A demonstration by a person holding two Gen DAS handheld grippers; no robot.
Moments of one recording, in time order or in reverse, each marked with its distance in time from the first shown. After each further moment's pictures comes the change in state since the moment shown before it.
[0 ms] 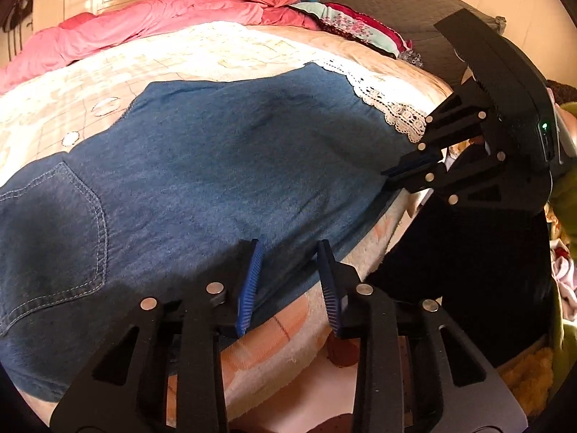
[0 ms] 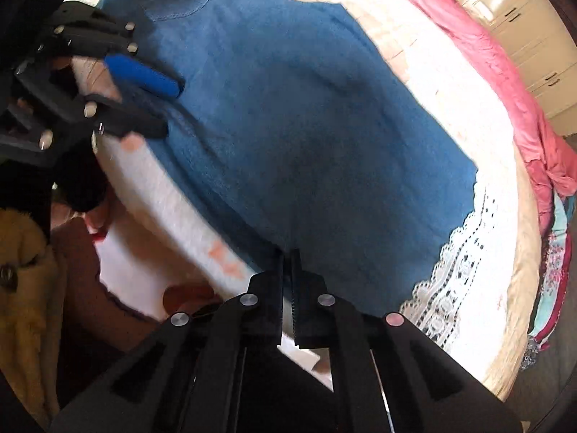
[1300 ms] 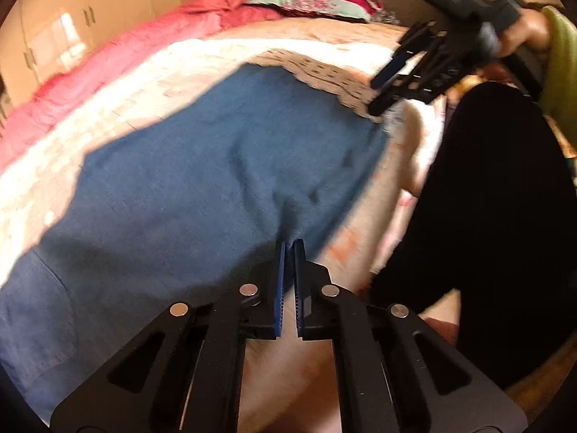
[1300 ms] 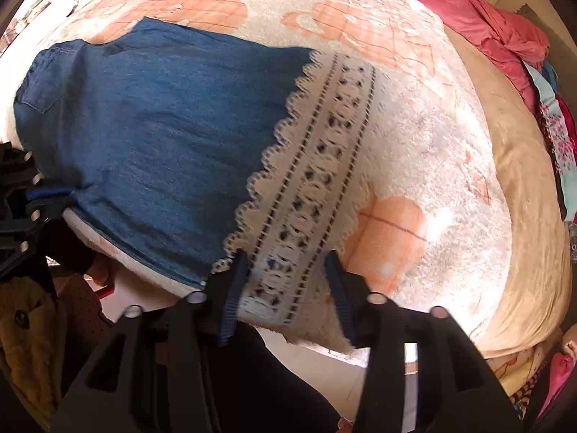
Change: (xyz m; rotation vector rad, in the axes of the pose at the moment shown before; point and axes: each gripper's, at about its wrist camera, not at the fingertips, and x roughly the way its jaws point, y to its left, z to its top) left arm 0.033 -0.074 0.015 0.240 0.051 0.076; right arm 0.000 -0.125 -0.072 0.446 0.008 0.056
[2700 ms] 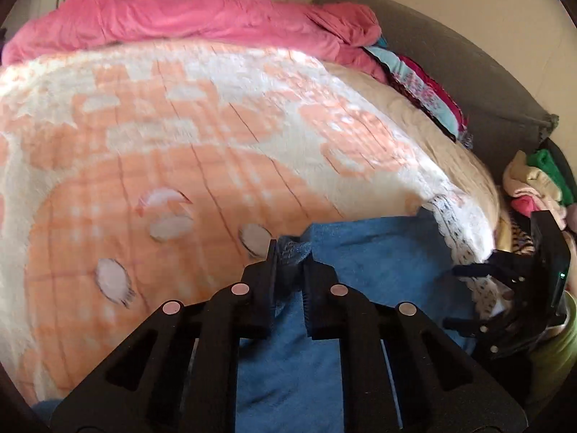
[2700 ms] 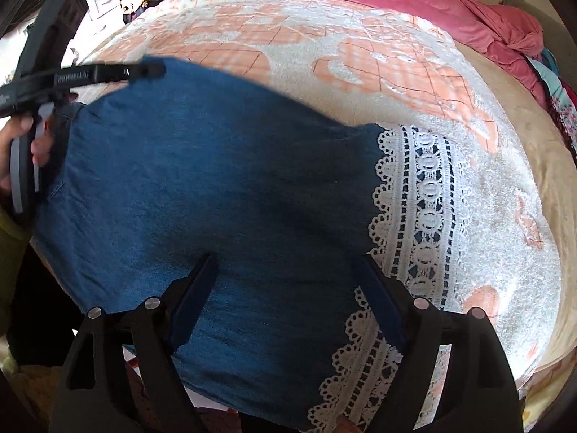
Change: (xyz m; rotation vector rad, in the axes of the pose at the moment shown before) left arm 0.024 0.225 0.072 -0.502 -0.115 -0.024; right arm 0.021 0.038 0.059 0.115 -0.163 0.106
